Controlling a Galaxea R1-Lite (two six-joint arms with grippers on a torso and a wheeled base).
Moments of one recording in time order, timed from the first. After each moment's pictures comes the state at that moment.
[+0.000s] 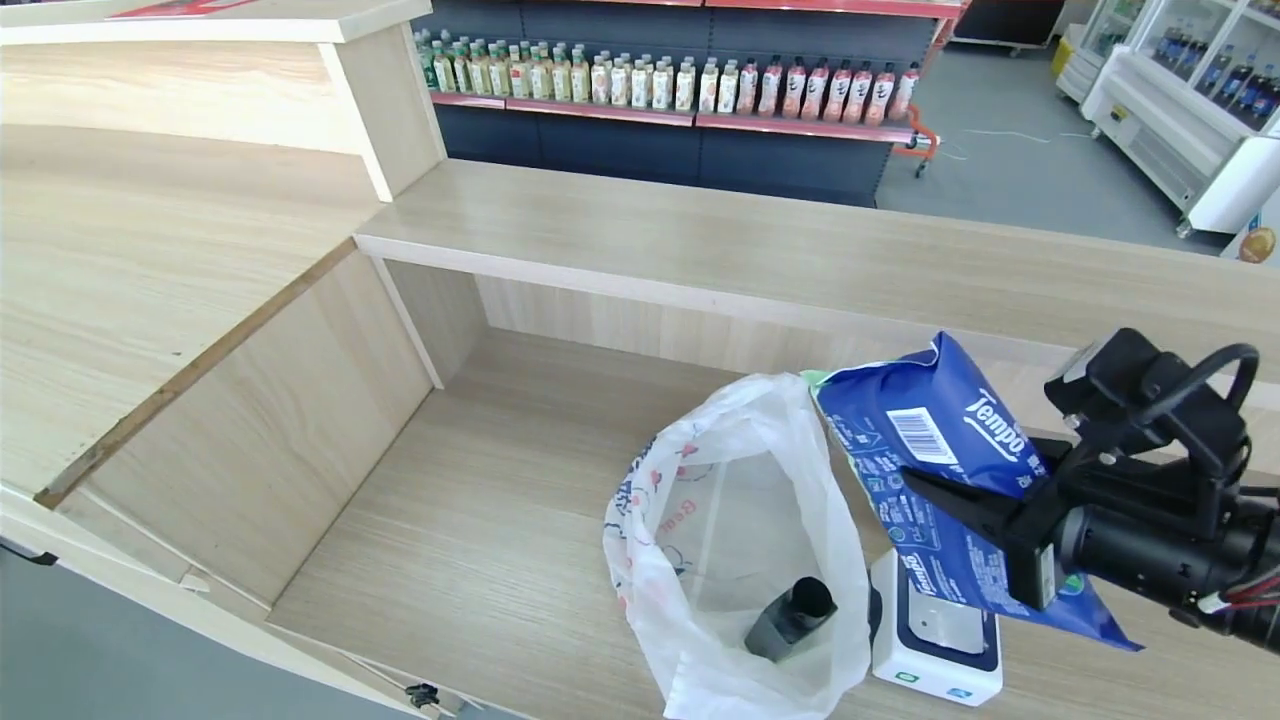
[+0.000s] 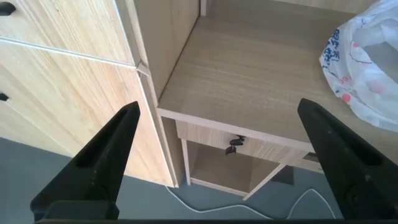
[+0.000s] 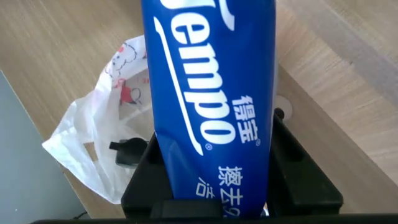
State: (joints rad) left arm 0.00 0.00 0.00 0.00 -0.02 0.00; right arm 0.57 1.29 -0.52 -0.56 -0.07 -0.33
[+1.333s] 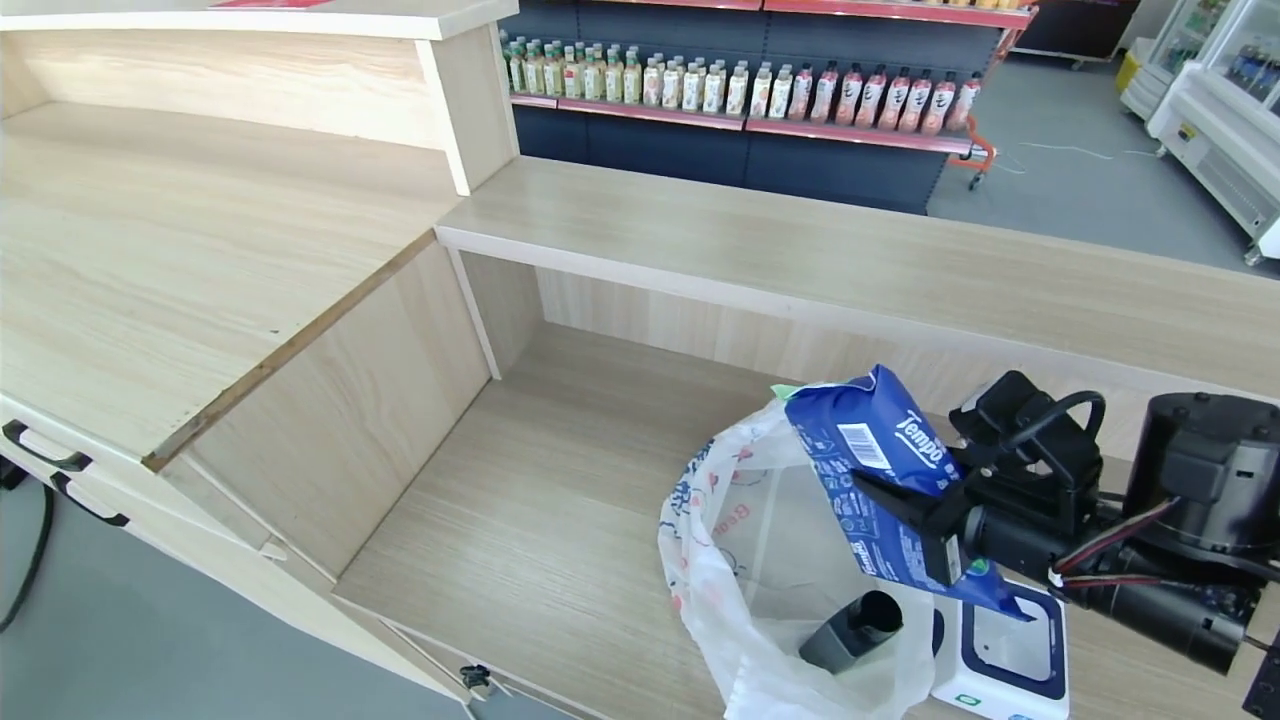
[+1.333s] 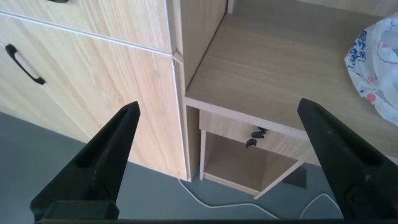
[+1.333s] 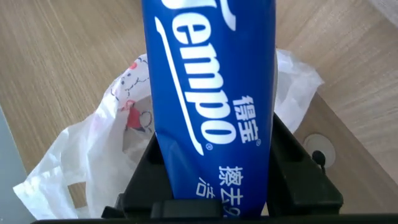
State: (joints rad) left arm 0.00 0.00 0.00 0.00 -0.02 0.00; right arm 0.47 1.57 -0.40 -0.97 0.06 -0.34
